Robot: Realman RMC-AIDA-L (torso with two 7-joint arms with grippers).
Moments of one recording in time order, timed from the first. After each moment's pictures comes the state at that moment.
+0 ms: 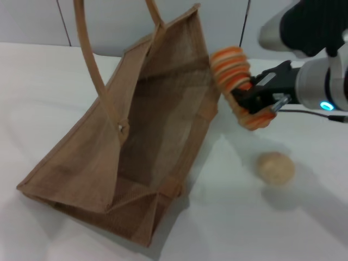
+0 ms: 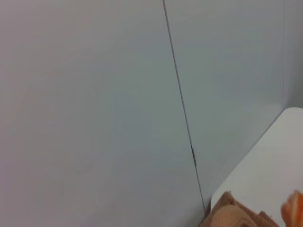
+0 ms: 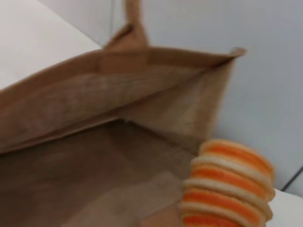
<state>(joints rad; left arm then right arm) -0.70 -1.92 0.89 1.72 -0.86 -1.61 0.79 0.49 2.03 -1.79 -1.66 0.43 1.10 -0.24</state>
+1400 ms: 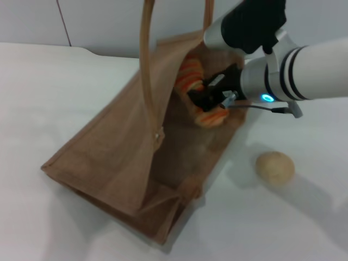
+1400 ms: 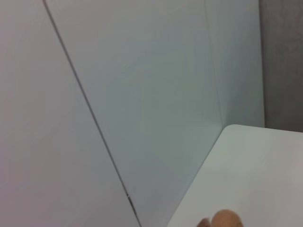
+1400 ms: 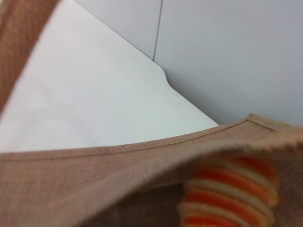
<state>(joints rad) -0.83 -1.98 1.02 1.68 -0.85 -1.58 0.80 0.74 2.03 -1.85 -1.22 0.65 0.84 -0.31</state>
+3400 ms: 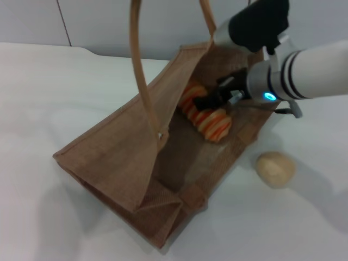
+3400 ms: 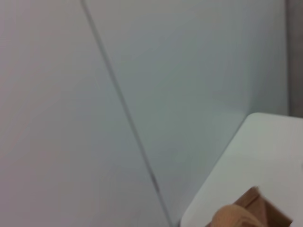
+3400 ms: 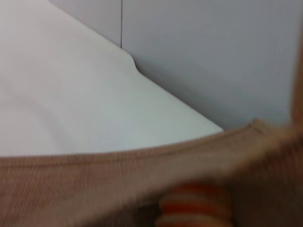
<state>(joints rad) -0.77 -1.98 1.04 1.68 -0.82 -1.51 0.79 0.83 2.02 -1.84 -0.96 0.74 0.72 -0.34</state>
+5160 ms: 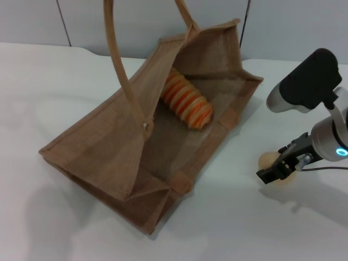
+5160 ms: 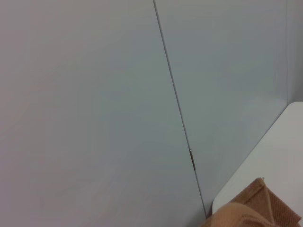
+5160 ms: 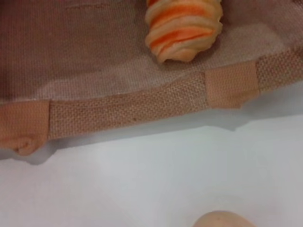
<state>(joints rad) -0.74 -1.98 0.99 1.66 -0.76 -1.49 0.79 0.59 2.03 -1.70 -1.27 0.54 1.27 -0.43</state>
